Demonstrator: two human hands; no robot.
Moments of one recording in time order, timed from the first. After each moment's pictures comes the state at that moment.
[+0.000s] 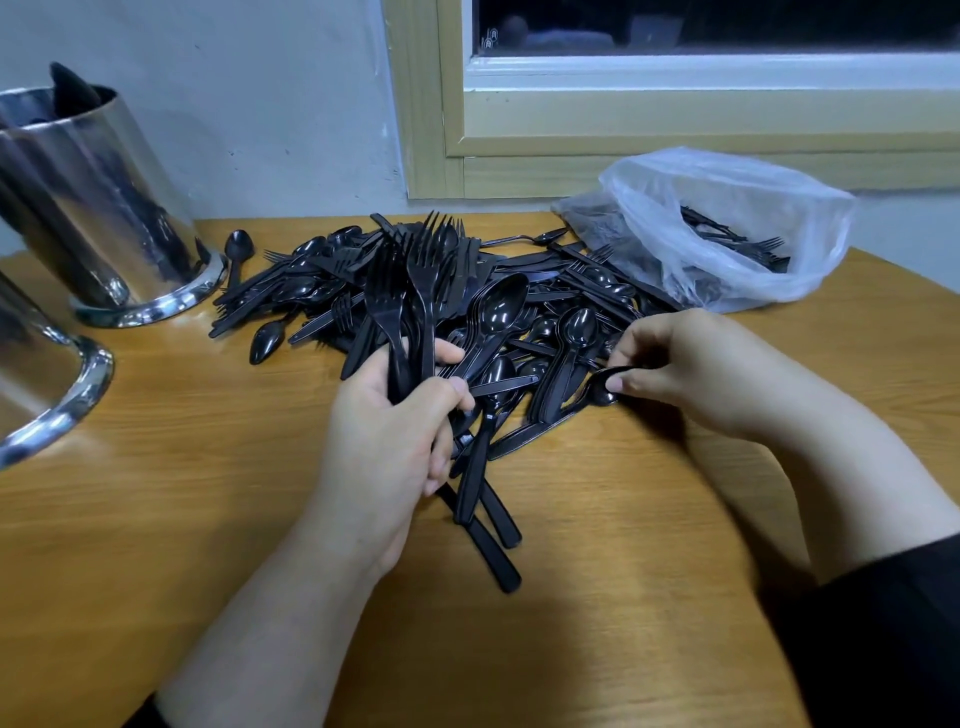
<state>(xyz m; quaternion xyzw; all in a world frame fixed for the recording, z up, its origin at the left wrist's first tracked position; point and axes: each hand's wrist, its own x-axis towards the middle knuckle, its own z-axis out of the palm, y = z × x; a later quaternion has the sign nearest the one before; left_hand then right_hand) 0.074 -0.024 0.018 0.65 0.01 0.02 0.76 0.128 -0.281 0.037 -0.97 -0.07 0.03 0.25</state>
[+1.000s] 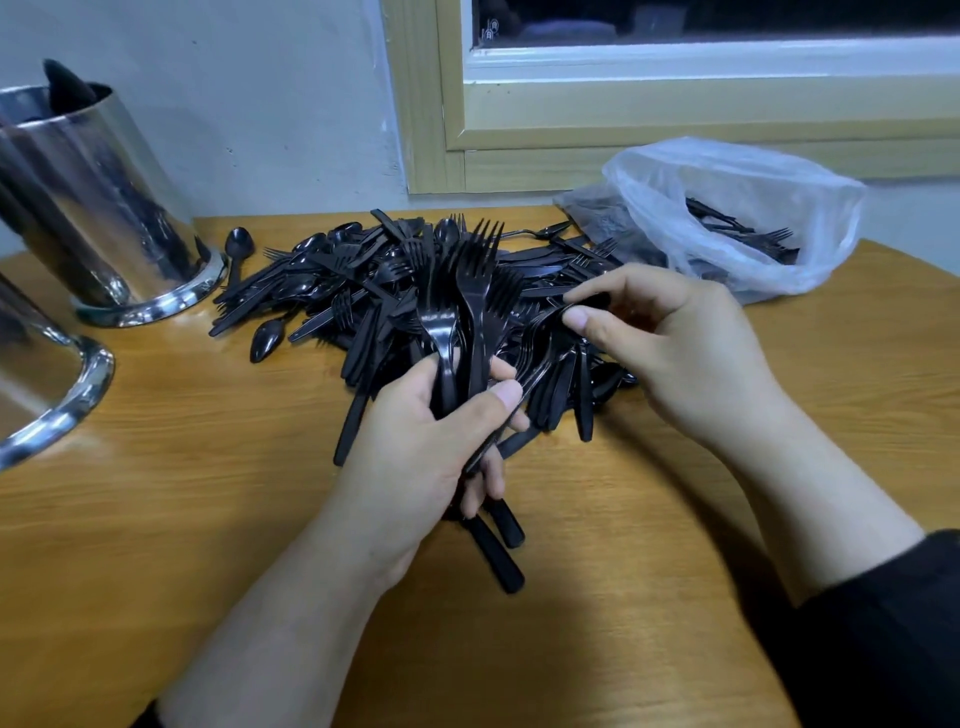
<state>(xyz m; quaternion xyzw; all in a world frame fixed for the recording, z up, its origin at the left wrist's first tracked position) 0.067 -0.030 0.021 0.68 -0.06 -0.07 0.73 0.117 -0.240 0.038 -0.85 -0.14 -0.16 0.48</state>
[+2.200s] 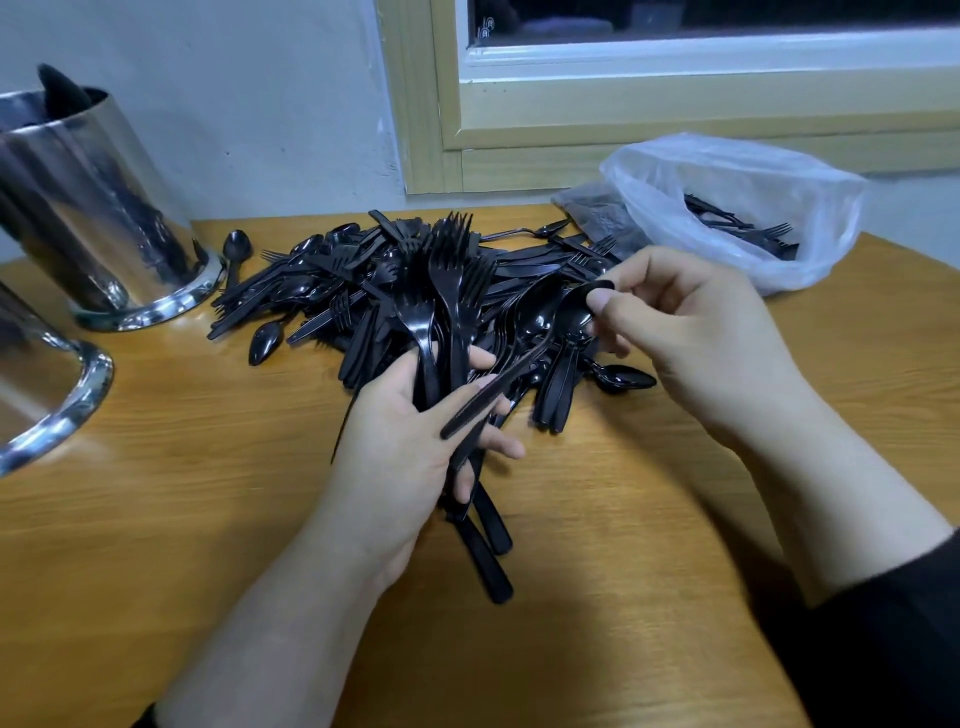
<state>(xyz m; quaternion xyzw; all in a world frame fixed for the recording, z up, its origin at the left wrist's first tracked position) 0.070 -0.030 0.021 0.66 -0.01 -0.04 0.75 0.115 -0.243 0.046 -0.79 -0.10 -0.11 0.59</state>
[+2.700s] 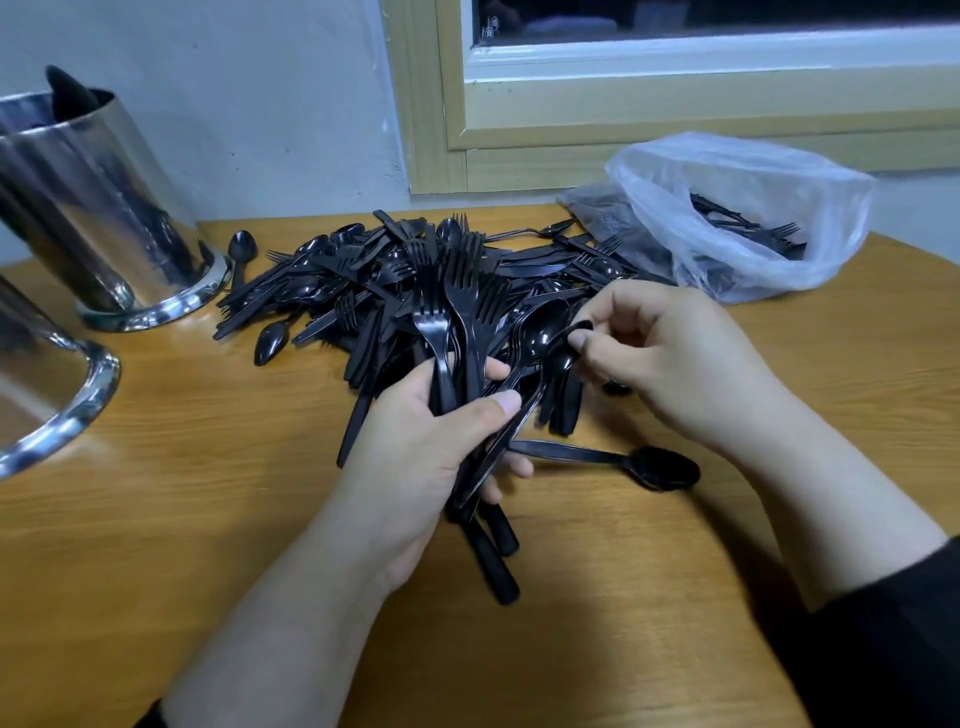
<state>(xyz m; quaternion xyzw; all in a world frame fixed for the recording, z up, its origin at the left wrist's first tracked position) 0.069 -0.030 0.022 0.65 -0.01 -0.10 0.75 0.117 -0.239 0.035 -0.87 -0.12 -0.06 0.47</state>
